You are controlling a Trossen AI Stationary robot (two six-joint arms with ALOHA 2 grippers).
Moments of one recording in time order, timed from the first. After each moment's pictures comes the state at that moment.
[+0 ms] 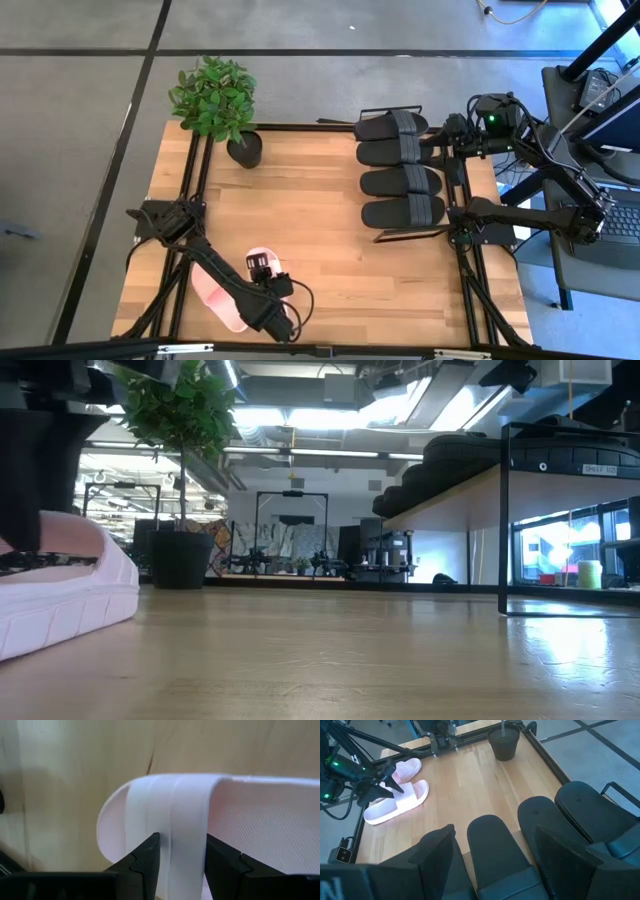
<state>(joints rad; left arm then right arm) -0.70 2.12 1.65 -1.37 -0.34 -1.01 -0.64 0.86 1.27 -1.01 -0.44 -0.08</state>
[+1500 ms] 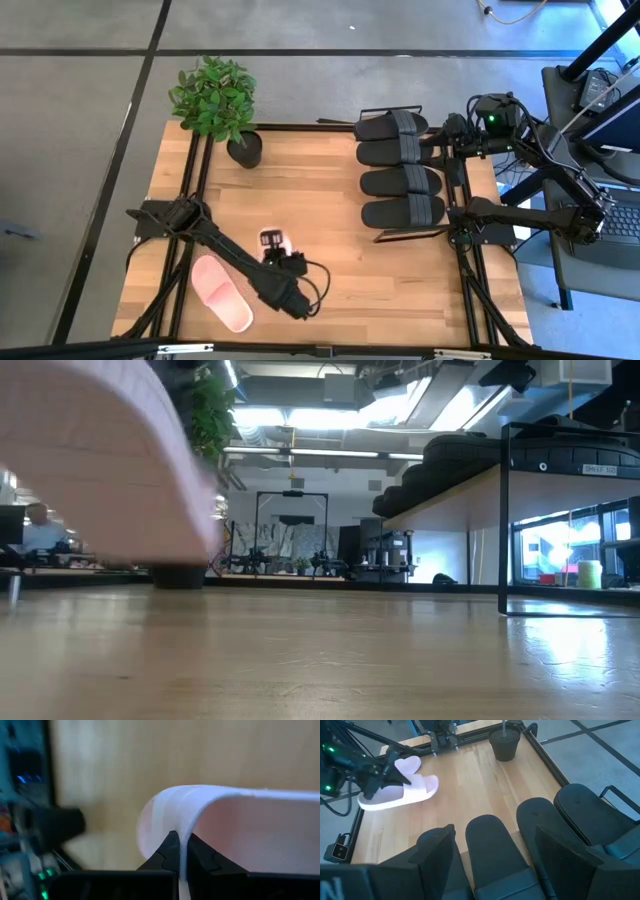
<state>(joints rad) -0.57 2.11 1.78 -1.57 -0.54 -0.84 -0.64 0.86 1.27 -1.01 -0.44 -0.11</state>
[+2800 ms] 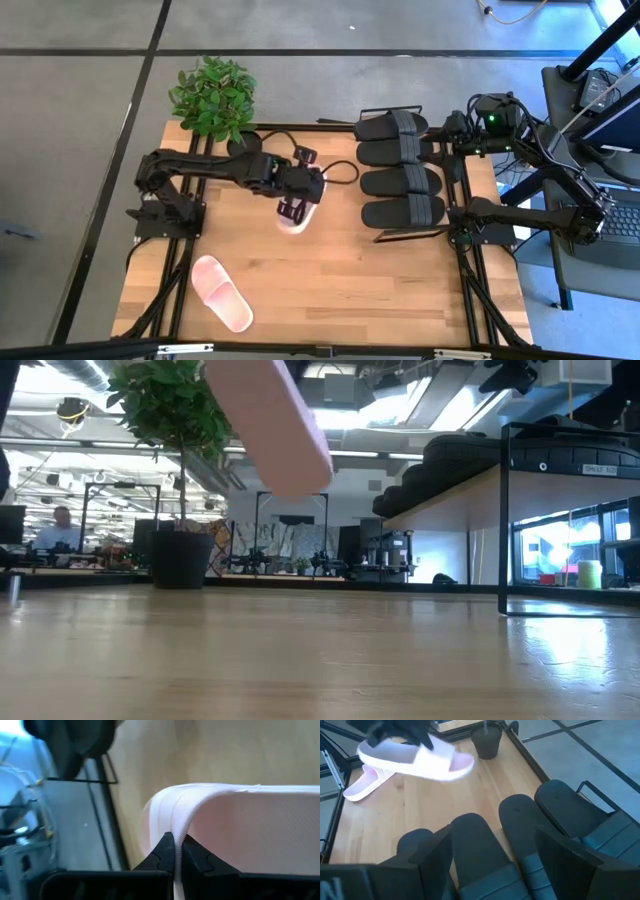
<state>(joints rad) -0.04 1.70 1.71 -1.11 -0.48 0.43 -0.64 0.86 1.27 -1.01 -0.35 -0.11</state>
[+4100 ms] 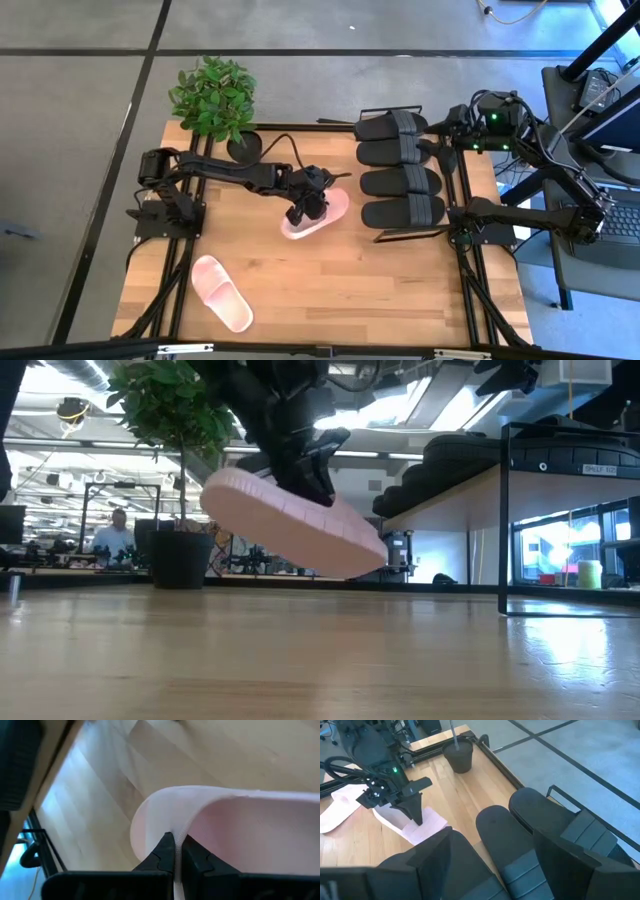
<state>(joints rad) 0.09 1.71 1.18 -0.32 -0.01 0.96 -0.64 0.86 1.27 -0.95 -0.23 0.00</state>
